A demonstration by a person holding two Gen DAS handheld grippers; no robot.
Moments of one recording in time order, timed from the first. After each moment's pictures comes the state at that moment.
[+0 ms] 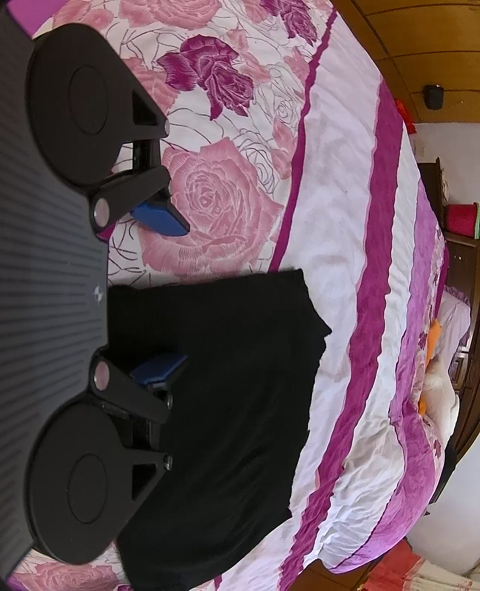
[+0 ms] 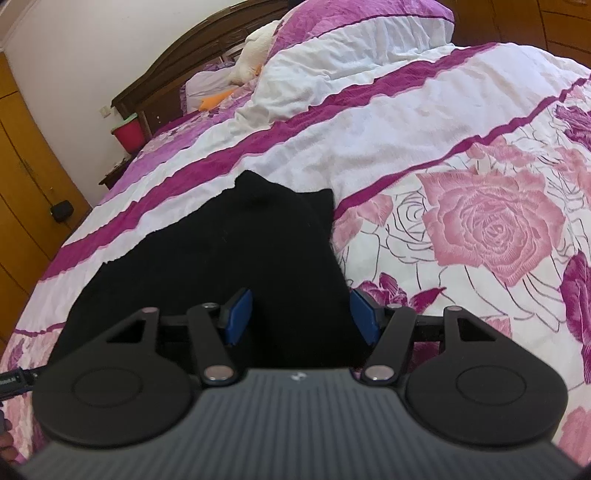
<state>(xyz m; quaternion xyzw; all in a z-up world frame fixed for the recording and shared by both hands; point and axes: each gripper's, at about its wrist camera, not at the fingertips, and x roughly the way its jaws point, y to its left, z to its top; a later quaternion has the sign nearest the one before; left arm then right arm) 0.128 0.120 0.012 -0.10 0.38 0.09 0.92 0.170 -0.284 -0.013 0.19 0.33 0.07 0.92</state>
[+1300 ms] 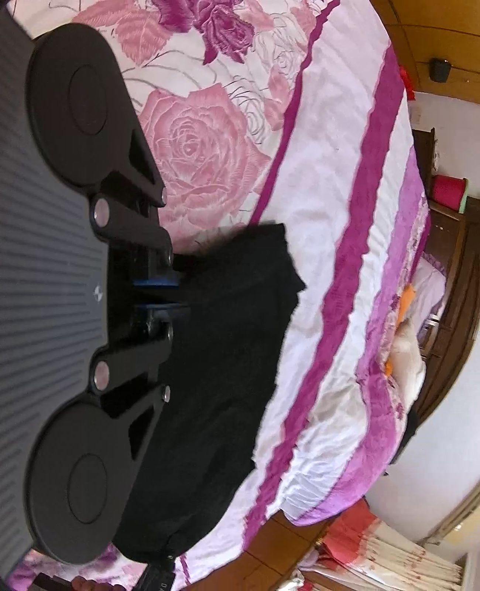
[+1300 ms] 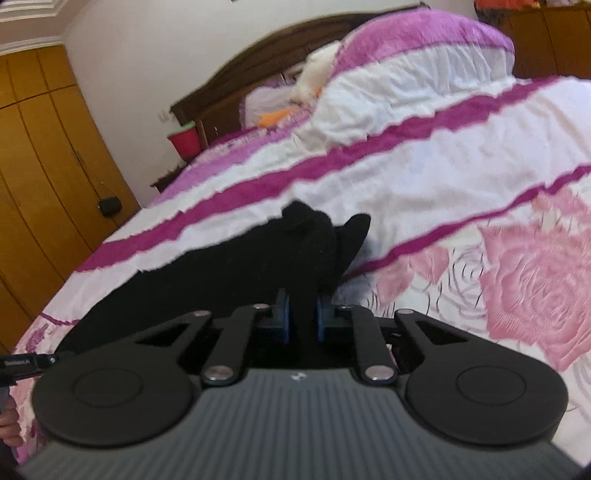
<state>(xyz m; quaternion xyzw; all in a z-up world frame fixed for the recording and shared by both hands) 0.126 0.131 0.005 -0.17 0.31 0.02 0.93 0.182 -0.291 -0.007 0.17 0.26 0.16 0.93</state>
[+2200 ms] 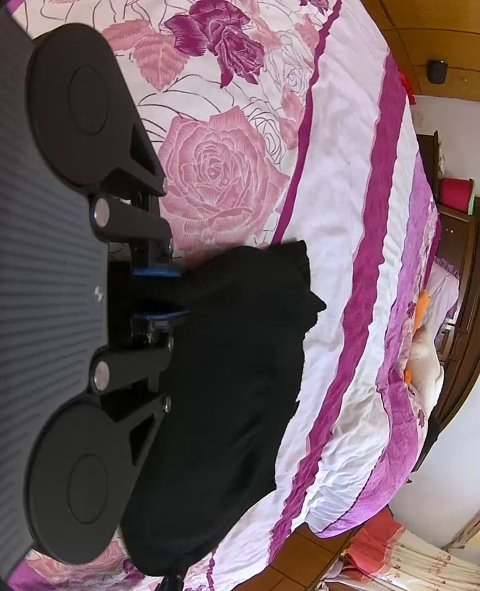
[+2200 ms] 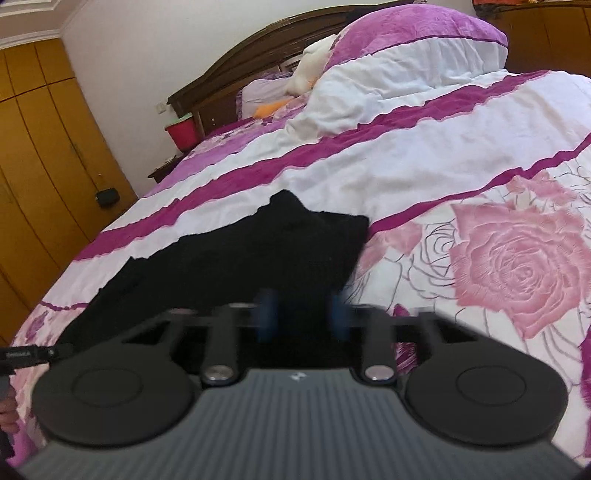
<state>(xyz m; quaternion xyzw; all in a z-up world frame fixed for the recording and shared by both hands) 0.120 0.128 -0.004 -0.13 0.35 0.03 0.93 0.170 -0.302 -0.019 0.17 0.29 0.16 0.93</state>
